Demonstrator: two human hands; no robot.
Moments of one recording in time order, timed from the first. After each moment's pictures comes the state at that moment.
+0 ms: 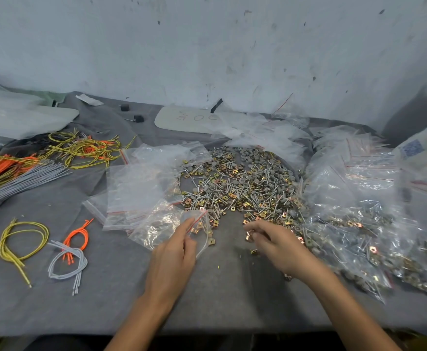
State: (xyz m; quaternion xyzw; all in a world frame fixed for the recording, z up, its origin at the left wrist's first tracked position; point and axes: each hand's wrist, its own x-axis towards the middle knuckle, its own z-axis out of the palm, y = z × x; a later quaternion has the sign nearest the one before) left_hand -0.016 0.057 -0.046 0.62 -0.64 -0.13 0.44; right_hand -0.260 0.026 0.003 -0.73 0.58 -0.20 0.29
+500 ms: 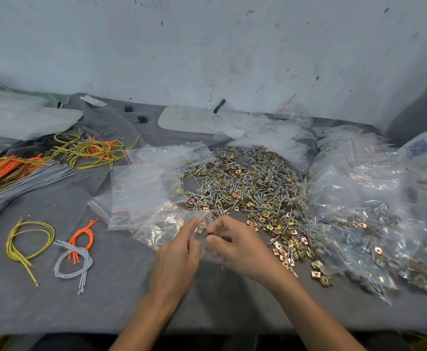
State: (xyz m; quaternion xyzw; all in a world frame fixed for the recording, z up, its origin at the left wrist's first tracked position) left_hand -0.016 0.058 -0.044 0.62 -0.64 -0.13 0.43; right_hand -0.176 0.039 0.009 -0.65 0.50 -0.32 0.49
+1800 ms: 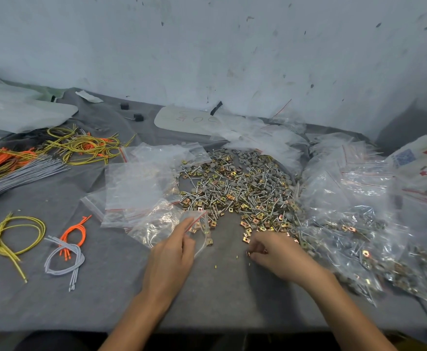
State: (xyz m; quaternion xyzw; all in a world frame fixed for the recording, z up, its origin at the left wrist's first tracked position) left_hand -0.016 0.059 -0.041 0.63 -0.63 -0.14 0.42; right_hand -0.267 0.024 0.004 -0.78 0.60 -0.01 0.18
